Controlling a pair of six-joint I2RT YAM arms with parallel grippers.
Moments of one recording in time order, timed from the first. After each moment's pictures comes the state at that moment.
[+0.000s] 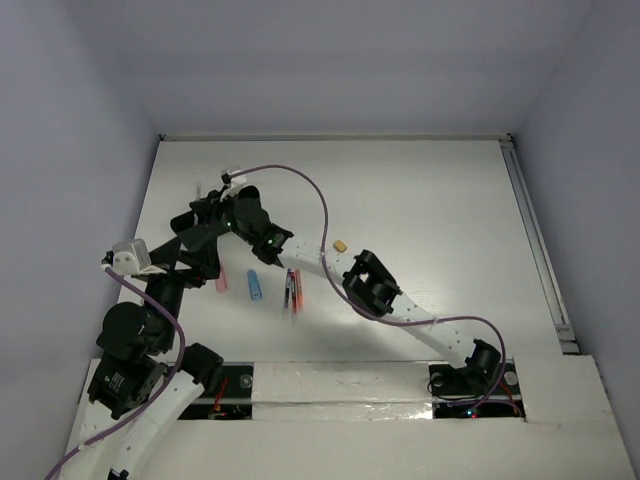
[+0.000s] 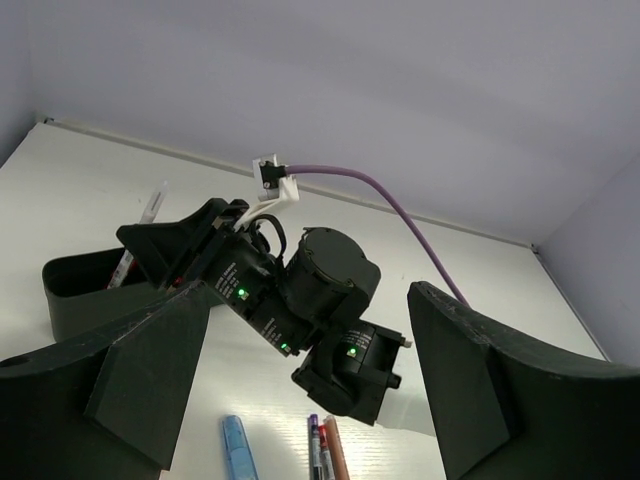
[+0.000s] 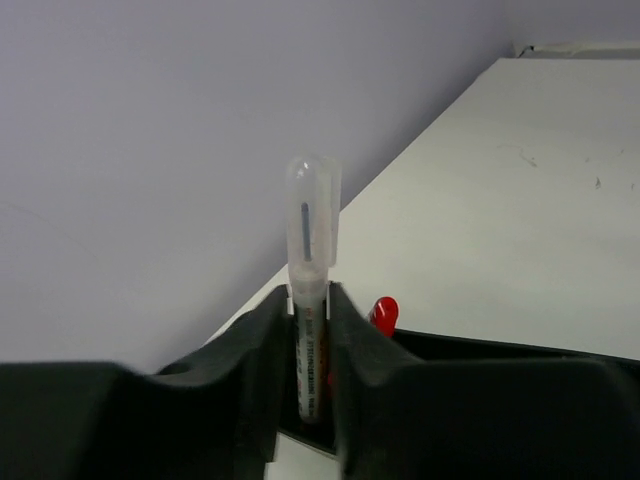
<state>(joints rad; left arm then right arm) -0.54 0.19 0.73 -0.38 -0.44 -0.33 1.02 2.90 2.63 0.43 0.14 0.47</state>
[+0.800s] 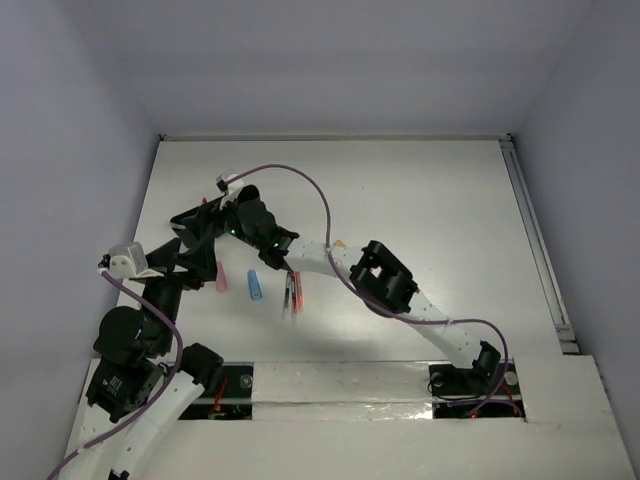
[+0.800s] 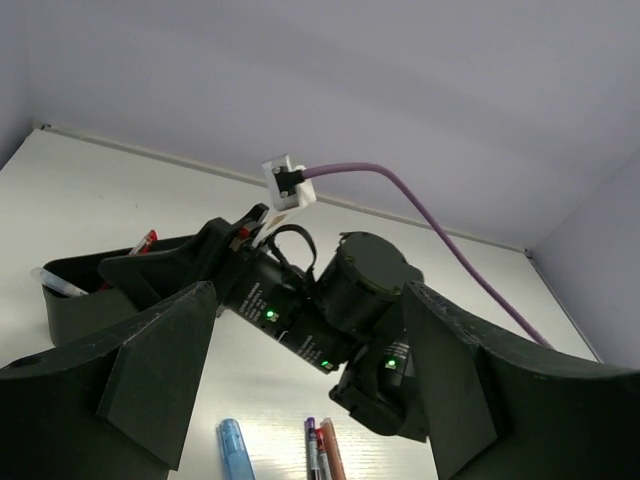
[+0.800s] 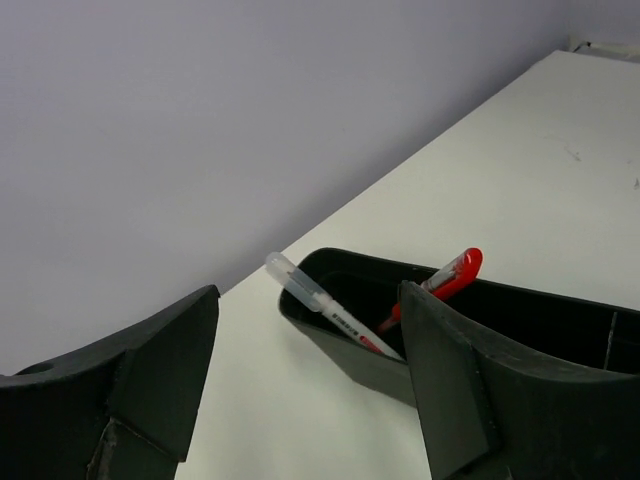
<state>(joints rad) -0.54 0.17 0.73 -0.38 -0.44 -0.33 1.05 2.64 2.21 0.54 0.04 0.37</state>
